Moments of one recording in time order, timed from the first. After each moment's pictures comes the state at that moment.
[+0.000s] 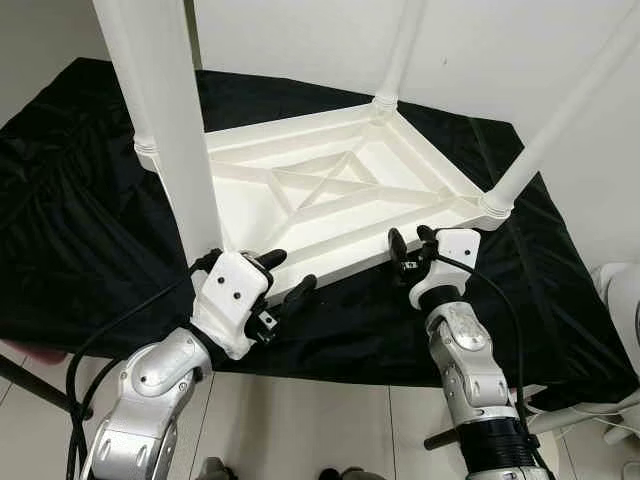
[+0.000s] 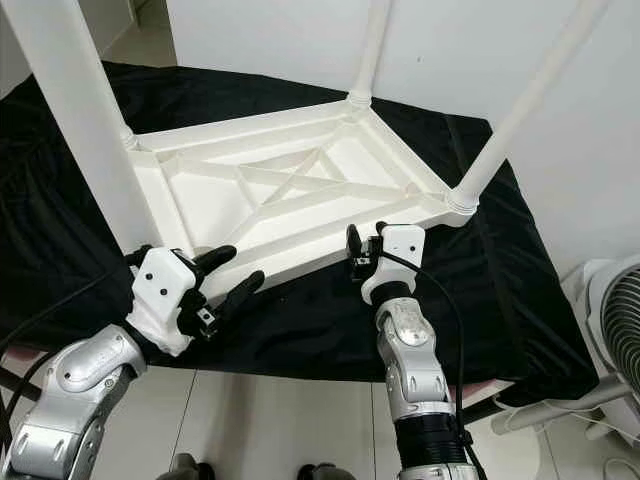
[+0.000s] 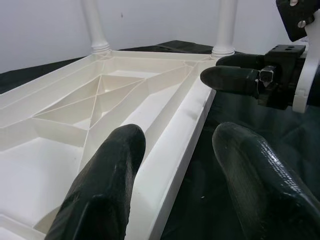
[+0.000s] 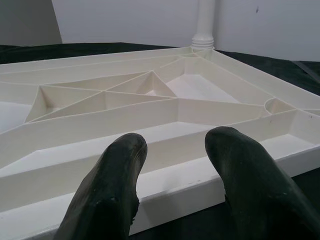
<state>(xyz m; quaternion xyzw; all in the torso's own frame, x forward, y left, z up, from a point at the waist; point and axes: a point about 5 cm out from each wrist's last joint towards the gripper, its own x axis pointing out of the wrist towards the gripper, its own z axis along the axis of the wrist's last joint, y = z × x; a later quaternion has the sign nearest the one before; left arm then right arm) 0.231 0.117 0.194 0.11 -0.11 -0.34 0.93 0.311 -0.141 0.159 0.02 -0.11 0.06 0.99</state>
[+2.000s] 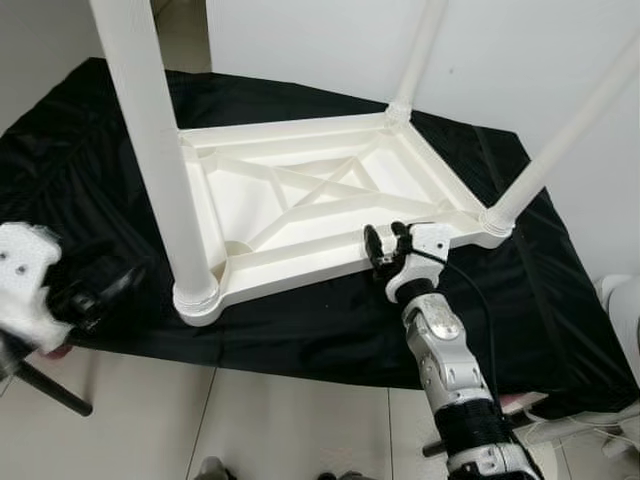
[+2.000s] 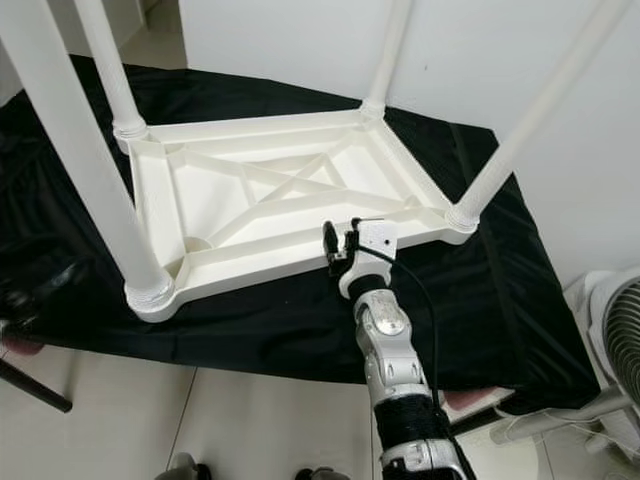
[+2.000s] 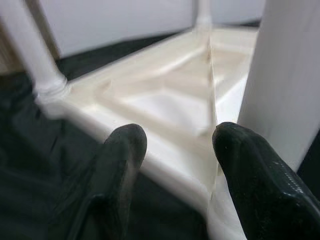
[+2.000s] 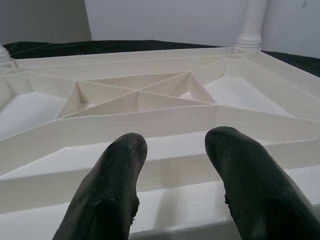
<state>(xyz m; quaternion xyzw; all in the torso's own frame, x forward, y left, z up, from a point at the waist) 0.240 0.244 0.226 0.16 -0.07 -0.28 0.95 0.328 -0.117 0.153 0.03 -0.10 0.09 0.99</state>
